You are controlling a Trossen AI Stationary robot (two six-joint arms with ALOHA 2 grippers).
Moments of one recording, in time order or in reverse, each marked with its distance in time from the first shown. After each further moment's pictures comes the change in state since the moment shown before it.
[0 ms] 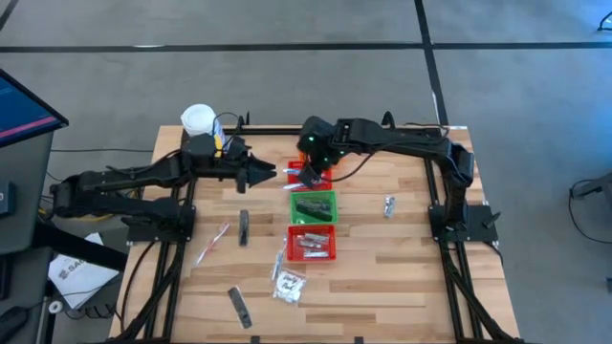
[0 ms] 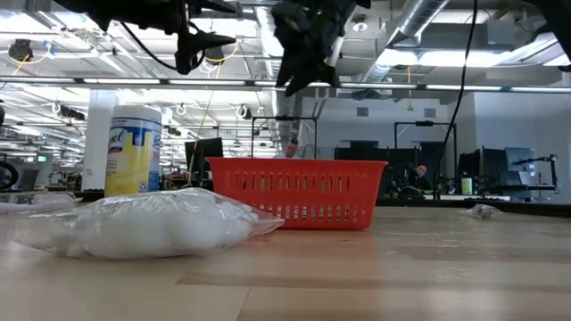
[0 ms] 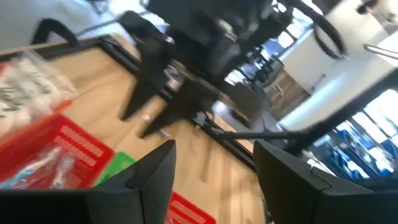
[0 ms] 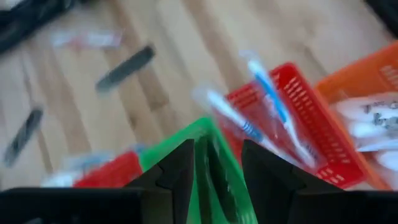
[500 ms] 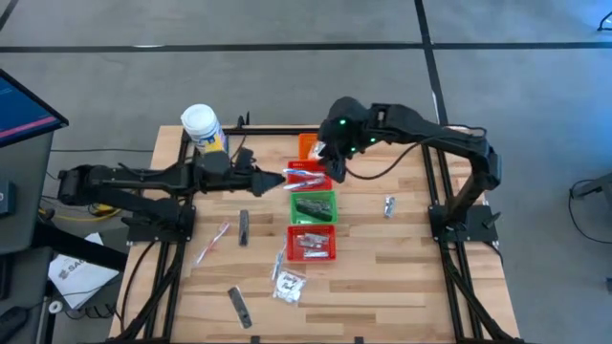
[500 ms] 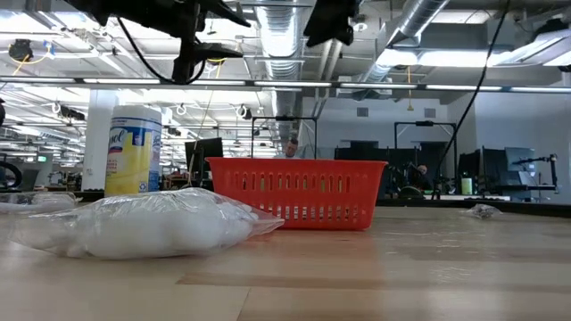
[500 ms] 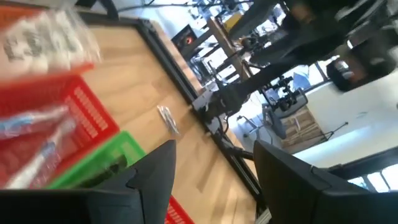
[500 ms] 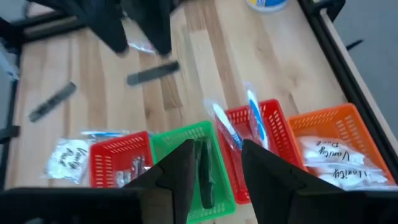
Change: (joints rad) left arm -0.188 0.089 -0.001 0.024 -0.332 -0.276; right arm -0.018 -0.211 -0.001 -0.072 -0.040 -0.274
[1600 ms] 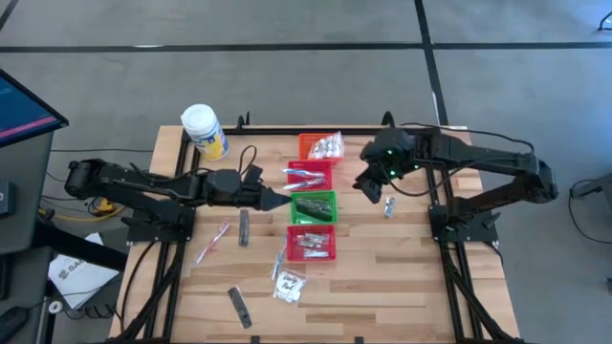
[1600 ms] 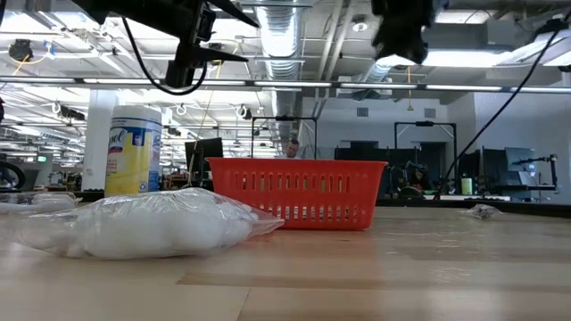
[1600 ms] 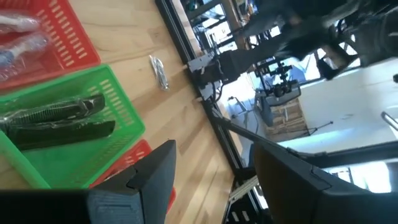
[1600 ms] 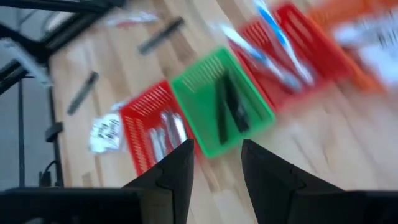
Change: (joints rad) left arm -0.159 0.096 0.000 0.025 -0.062 -0.231; right arm 0.050 -0.479 -0.657 0.210 -0.018 0.353
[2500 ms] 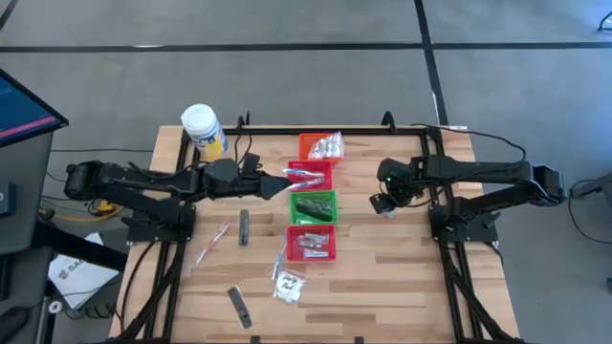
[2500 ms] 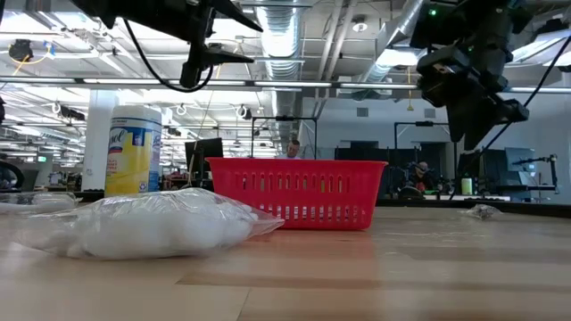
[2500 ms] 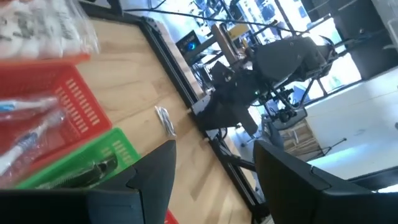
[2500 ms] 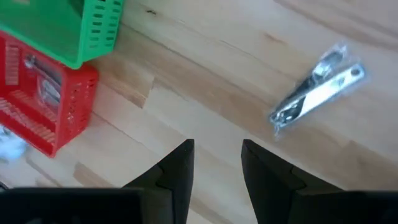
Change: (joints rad) left arm 0.091 -0.001 0.000 0.080 -0.041 0.155; right arm -0.012 -0.090 -0.409 -0.106 -0.001 0.540
